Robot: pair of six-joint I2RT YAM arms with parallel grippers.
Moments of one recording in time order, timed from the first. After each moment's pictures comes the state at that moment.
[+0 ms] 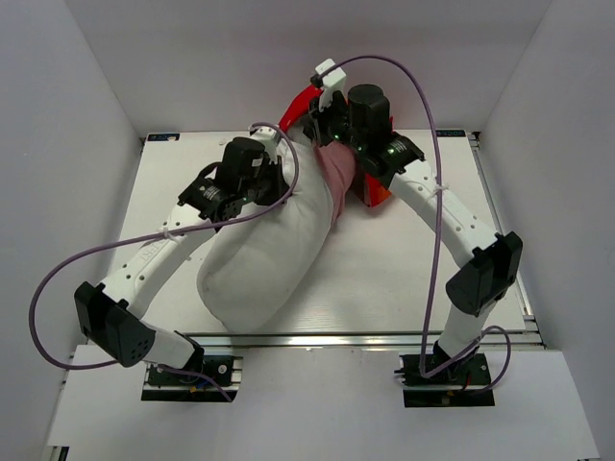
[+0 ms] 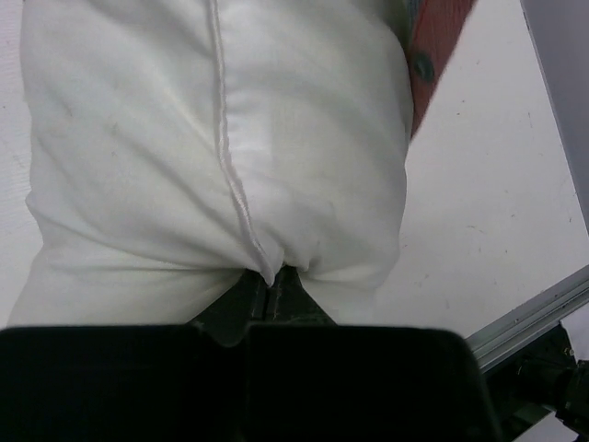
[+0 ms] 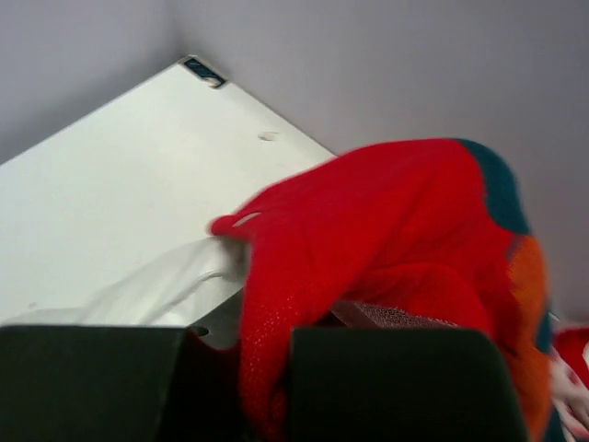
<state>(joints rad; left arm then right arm) -0.59 1.41 1.44 -0.59 0.01 -0.39 0.65 1.76 1.87 -0.24 -0.16 -0.09</state>
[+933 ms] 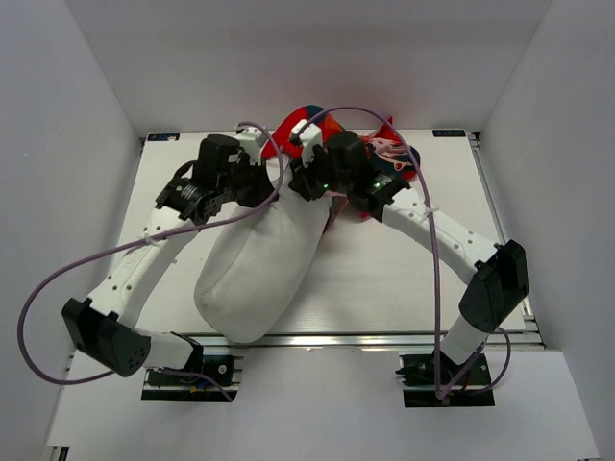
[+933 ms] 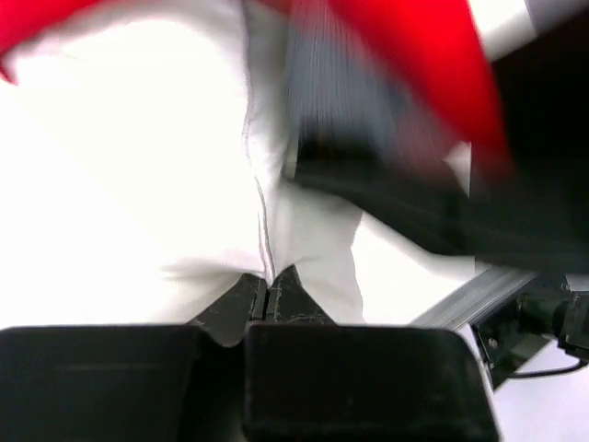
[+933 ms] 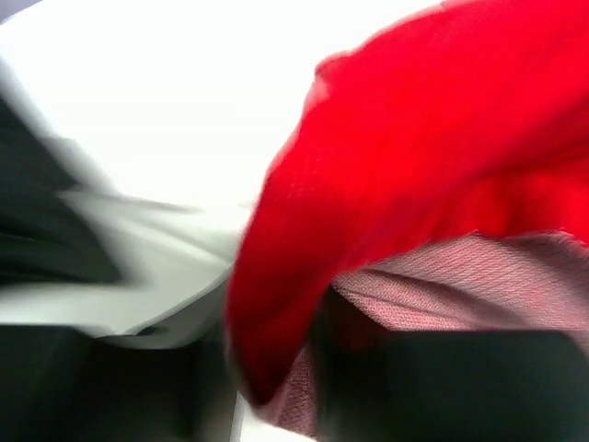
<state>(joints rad) -0.47 1.38 1.46 -0.69 0.21 -0.28 0.81 1.65 1.55 -0.29 -0.13 -0.12</state>
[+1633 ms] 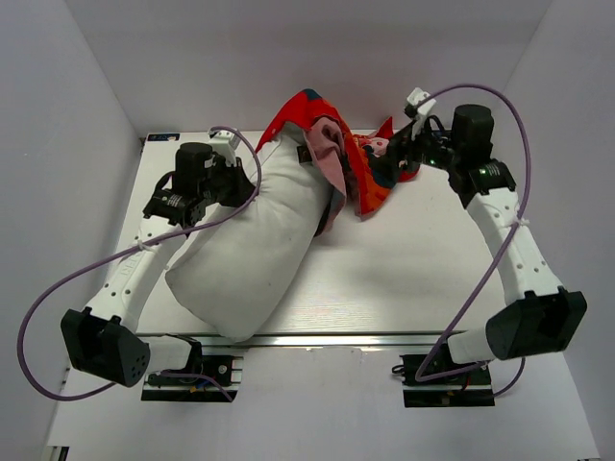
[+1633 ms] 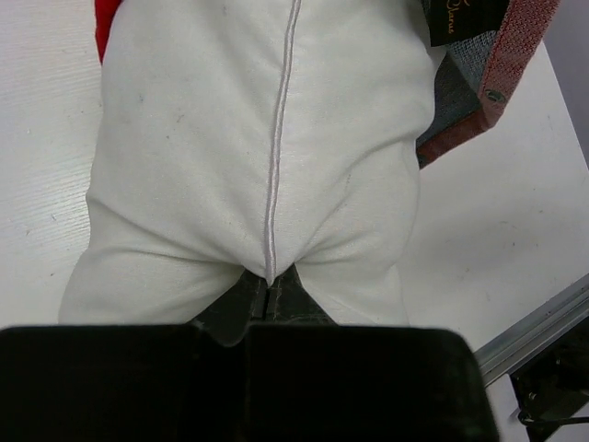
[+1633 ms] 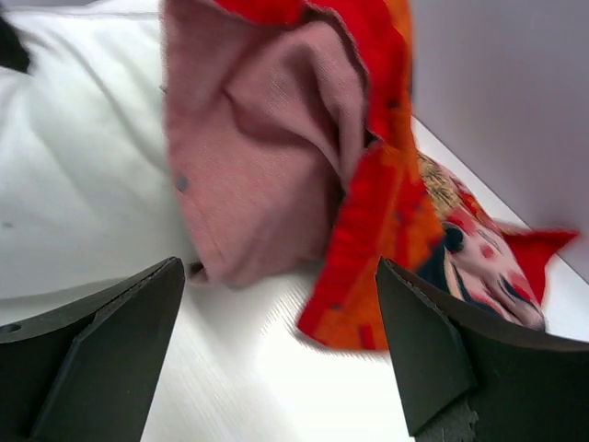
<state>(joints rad) -0.30 1.28 1.25 -0.49 0.27 -0.25 0.21 1.43 1.50 -0.40 -0.76 -0.30</state>
